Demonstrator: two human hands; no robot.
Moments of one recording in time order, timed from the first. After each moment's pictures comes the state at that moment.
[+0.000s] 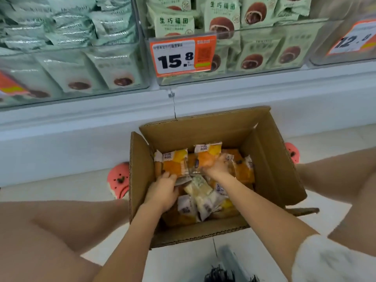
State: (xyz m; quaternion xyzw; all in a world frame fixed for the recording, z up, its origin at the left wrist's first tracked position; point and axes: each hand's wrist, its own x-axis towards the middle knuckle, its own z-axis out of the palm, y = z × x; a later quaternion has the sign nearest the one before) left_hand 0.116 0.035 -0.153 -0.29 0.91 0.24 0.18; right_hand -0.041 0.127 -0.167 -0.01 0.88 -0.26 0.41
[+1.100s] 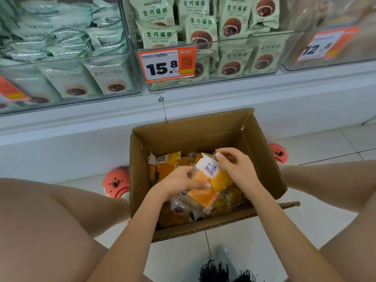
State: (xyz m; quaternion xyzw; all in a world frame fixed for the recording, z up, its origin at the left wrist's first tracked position) left_hand 0.072 0.064 -0.099 -0.28 0.68 0.65 0.19; right_hand -0.043 0.209 -0.077 -0.21 0.83 -0.46 0.25
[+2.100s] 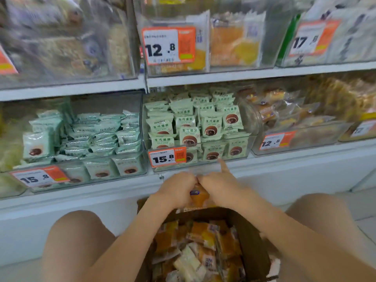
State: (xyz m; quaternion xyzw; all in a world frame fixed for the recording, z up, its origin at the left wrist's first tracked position) left_hand 0.003 0.045 0.084 -0.12 0.98 0.10 0.09; right_hand -0.092 0.154 0.086 -0.59 0.80 0.11 0.06
